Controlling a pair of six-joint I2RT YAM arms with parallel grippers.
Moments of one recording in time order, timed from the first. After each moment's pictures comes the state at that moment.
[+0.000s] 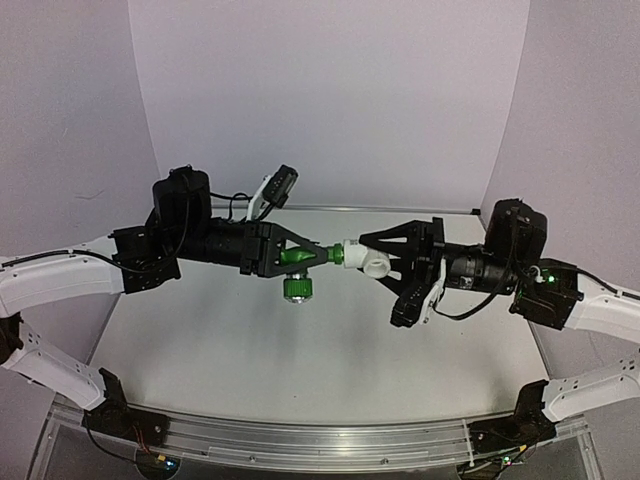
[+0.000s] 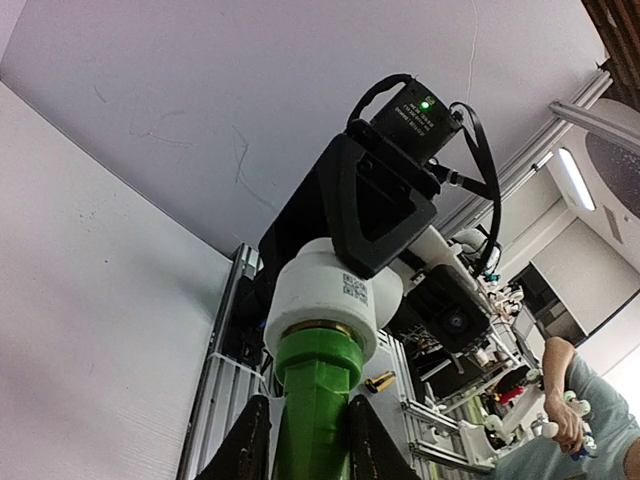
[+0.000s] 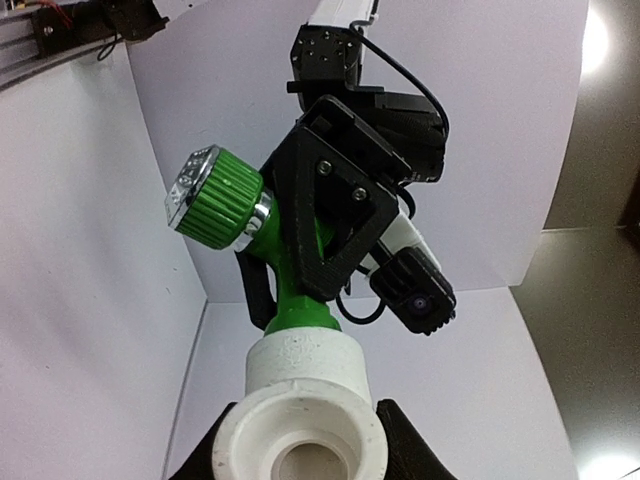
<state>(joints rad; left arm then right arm) -0.98 1.29 1.06 0.19 0.72 -0.70 1.02 1.04 0.91 0.11 -0.31 -1.49</state>
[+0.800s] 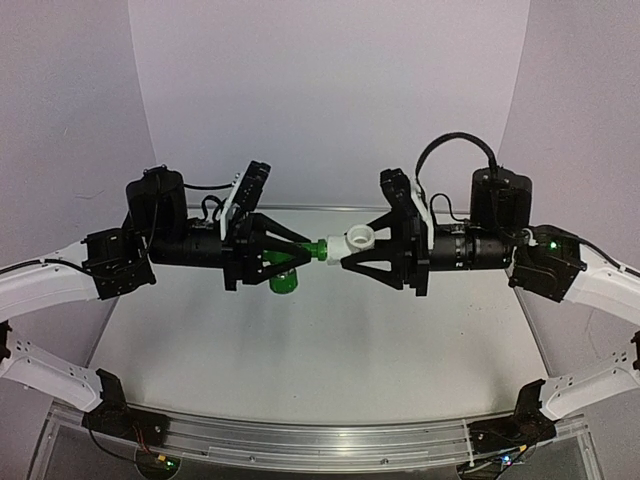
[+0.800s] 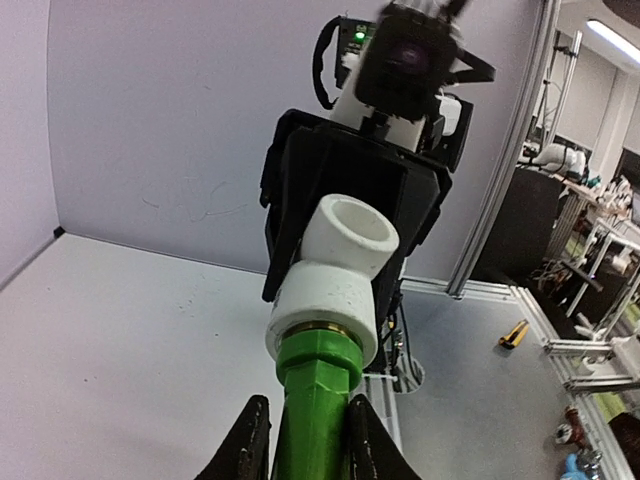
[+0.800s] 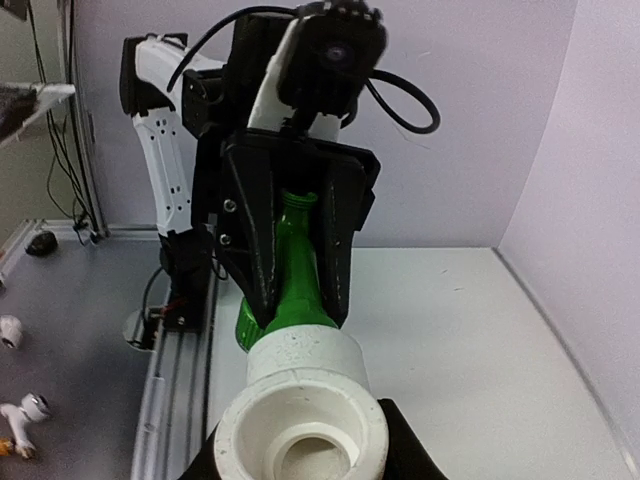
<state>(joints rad) -1.01 1.17 1.04 0.09 0.58 -0.13 1.03 1.15 1.16 -0.17 -0.39 -0.20</state>
